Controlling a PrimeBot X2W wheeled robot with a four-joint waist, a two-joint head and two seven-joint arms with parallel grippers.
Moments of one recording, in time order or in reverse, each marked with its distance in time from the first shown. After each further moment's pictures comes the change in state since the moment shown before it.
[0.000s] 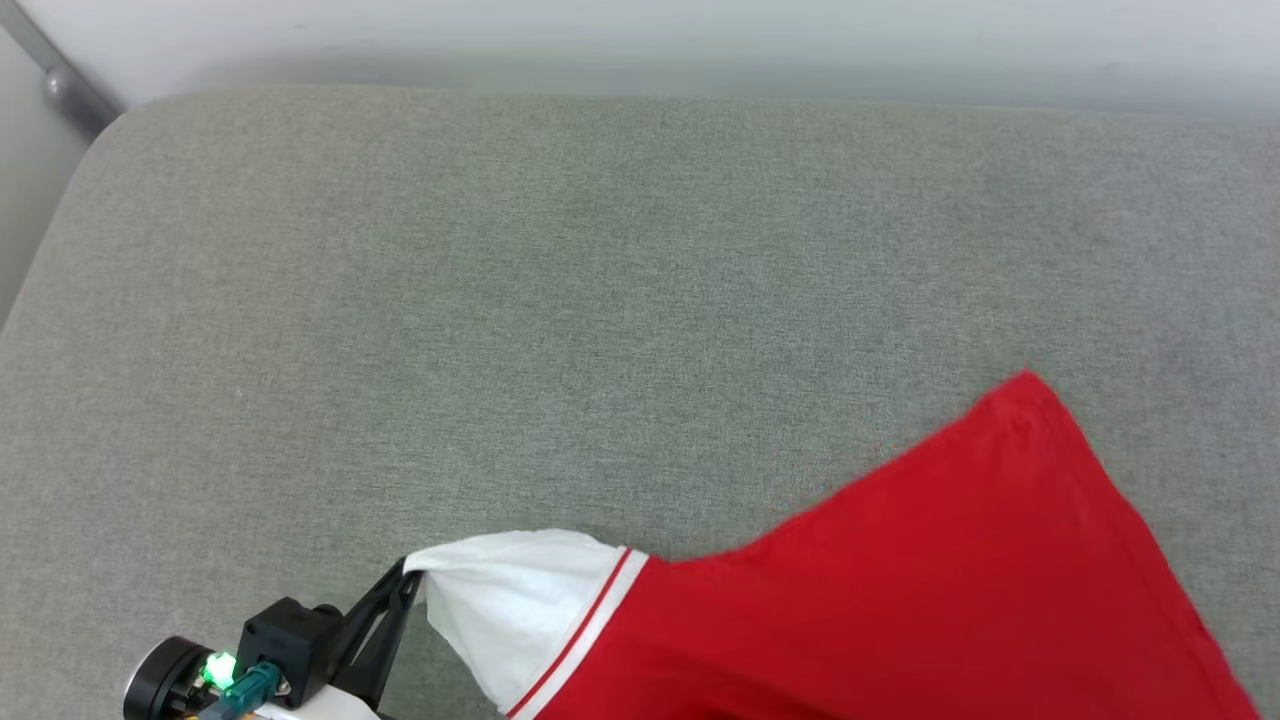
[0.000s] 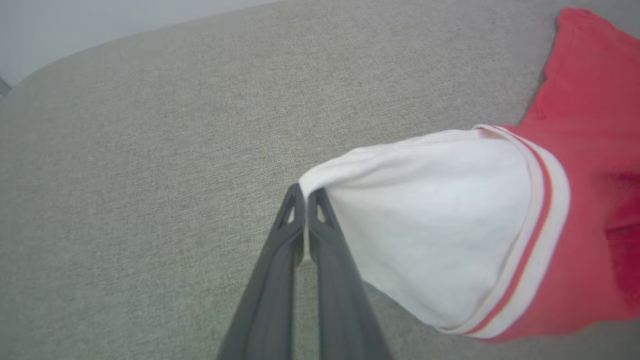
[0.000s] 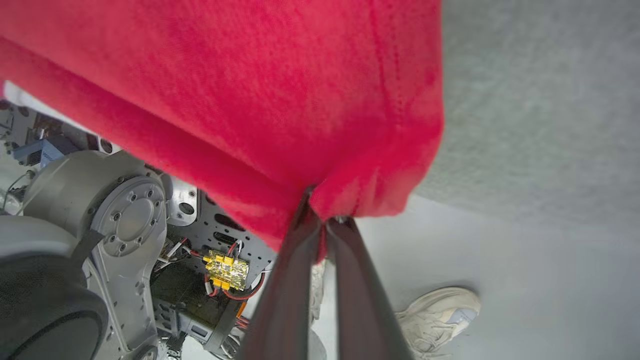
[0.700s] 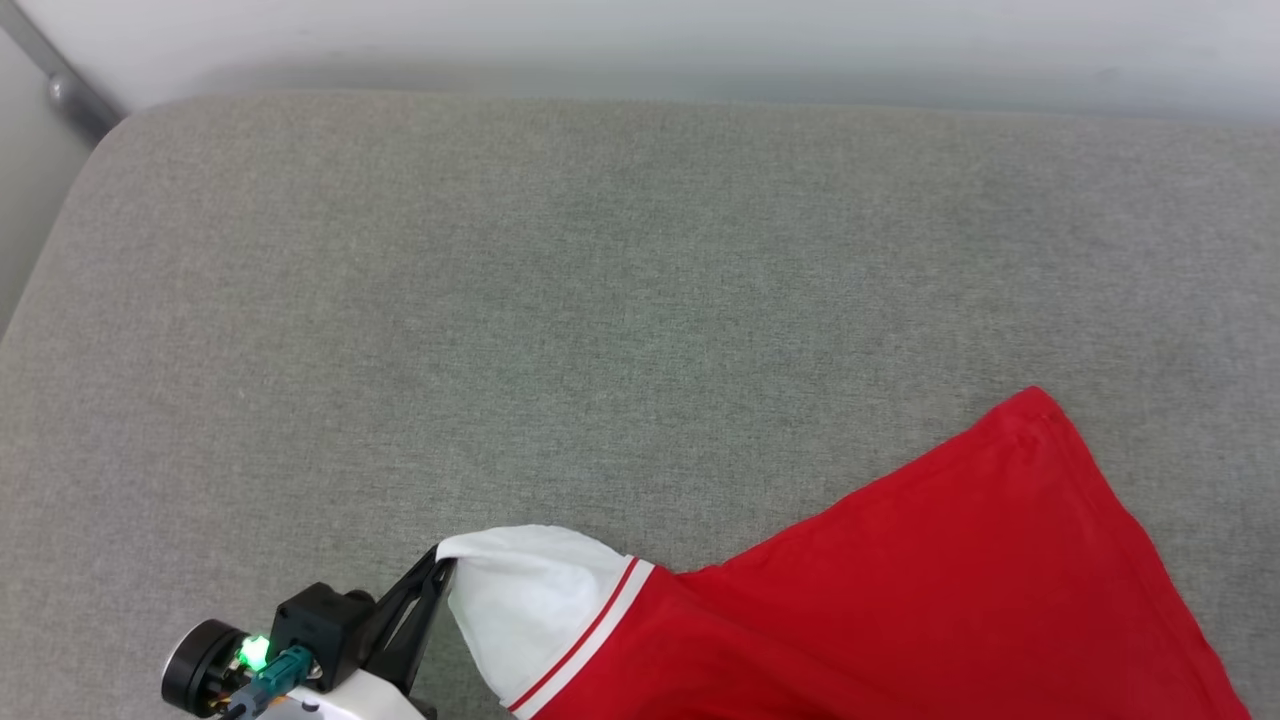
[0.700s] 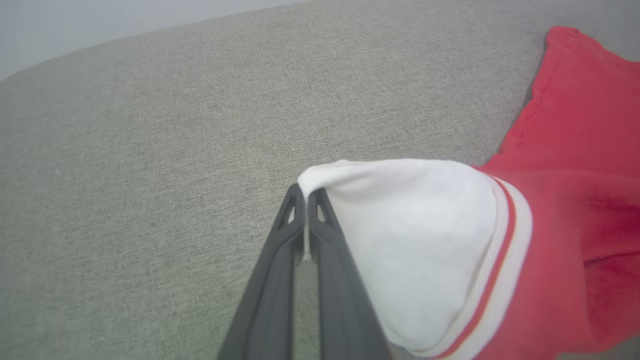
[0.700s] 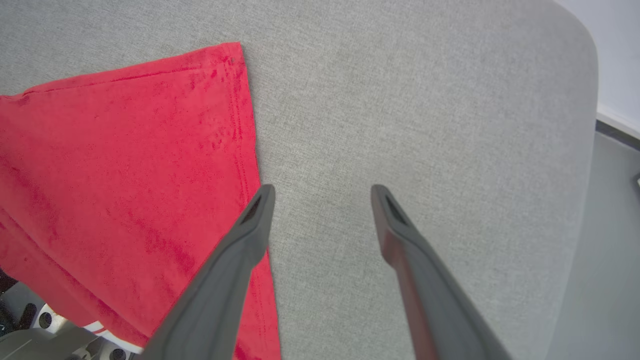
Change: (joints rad) left arm -0.036 -0.045 -0.026 0.022 0.003 -0.023 0.010; right arm -0.236 -0.021 -0.267 -0.221 -0.064 0.000 -0.058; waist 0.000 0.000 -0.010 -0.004
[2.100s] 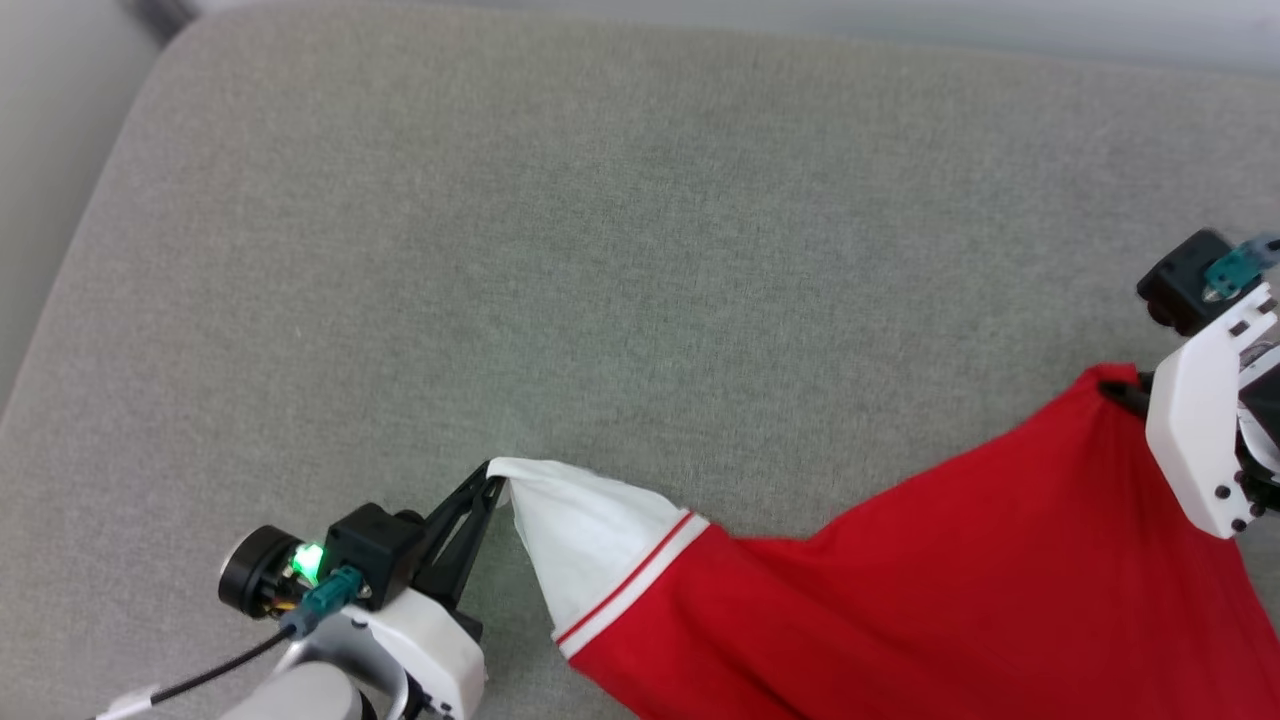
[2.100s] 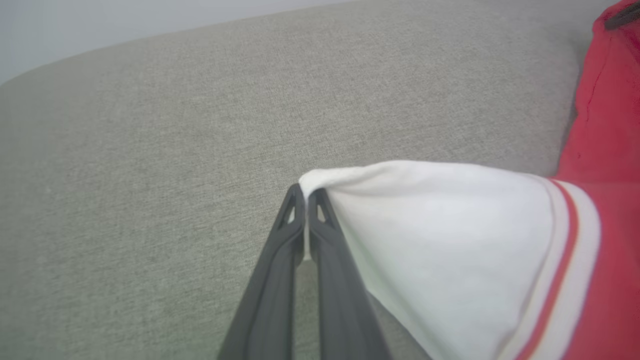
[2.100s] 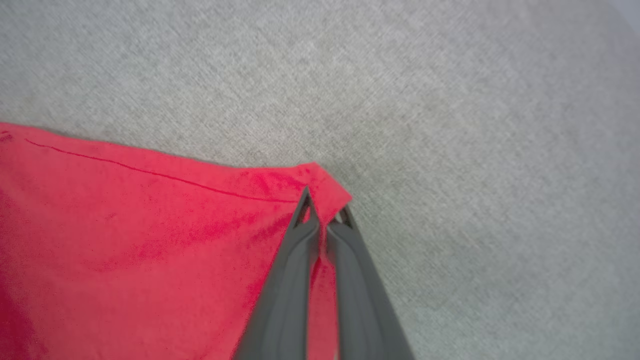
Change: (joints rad) left arm -0.172 -0.127 -0.028 0.158 0.038 -0.091 -0.051; right arm -0.867 0.077 0.877 0.388 -0.096 0.000 0.053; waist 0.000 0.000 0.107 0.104
